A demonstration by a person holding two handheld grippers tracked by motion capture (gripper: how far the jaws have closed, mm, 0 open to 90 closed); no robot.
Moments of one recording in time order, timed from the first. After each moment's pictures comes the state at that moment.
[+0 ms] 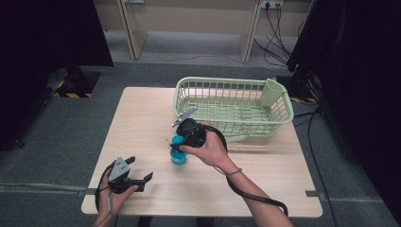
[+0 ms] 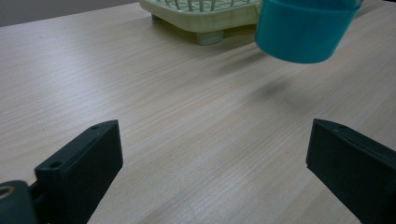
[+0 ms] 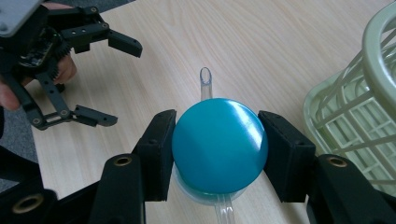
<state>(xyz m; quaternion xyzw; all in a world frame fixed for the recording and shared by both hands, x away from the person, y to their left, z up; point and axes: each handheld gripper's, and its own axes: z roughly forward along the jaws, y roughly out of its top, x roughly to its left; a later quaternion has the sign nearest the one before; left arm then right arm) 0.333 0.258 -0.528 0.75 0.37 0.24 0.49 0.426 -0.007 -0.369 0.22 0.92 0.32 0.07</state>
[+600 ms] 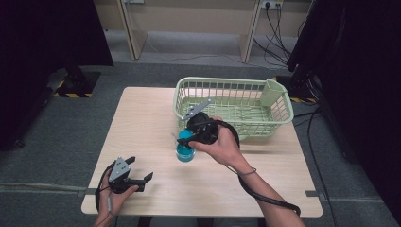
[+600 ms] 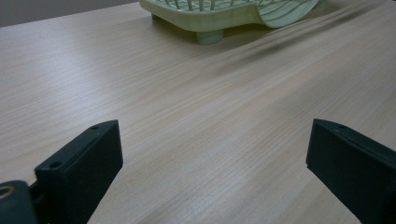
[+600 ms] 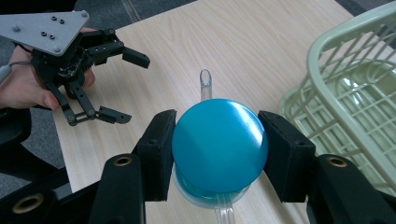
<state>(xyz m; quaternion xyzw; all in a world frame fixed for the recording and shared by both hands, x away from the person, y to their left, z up) 0.333 0.257 -0.528 0.75 0.37 0.24 0.49 0.412 -0.038 -0.325 0.23 0.91 0.34 0.08</state>
